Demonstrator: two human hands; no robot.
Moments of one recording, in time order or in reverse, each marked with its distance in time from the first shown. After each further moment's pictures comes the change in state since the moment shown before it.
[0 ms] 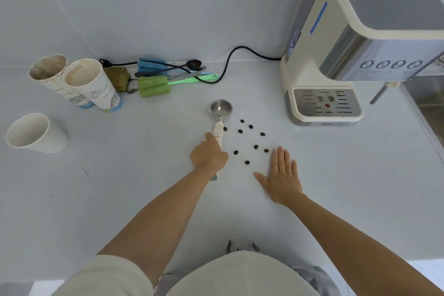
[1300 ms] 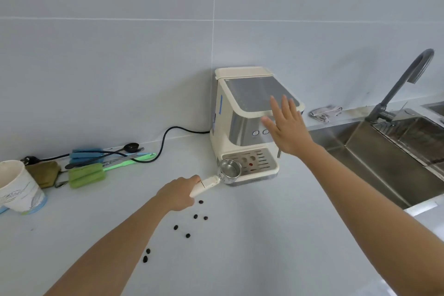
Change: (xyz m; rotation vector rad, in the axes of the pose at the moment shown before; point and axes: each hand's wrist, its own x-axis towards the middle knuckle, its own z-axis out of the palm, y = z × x) left_hand 0.005 0.090 -0.059 0.305 -0.159 0.617; right_hand -0.038 0.099 -0.258 0.138 0.714 -0.032
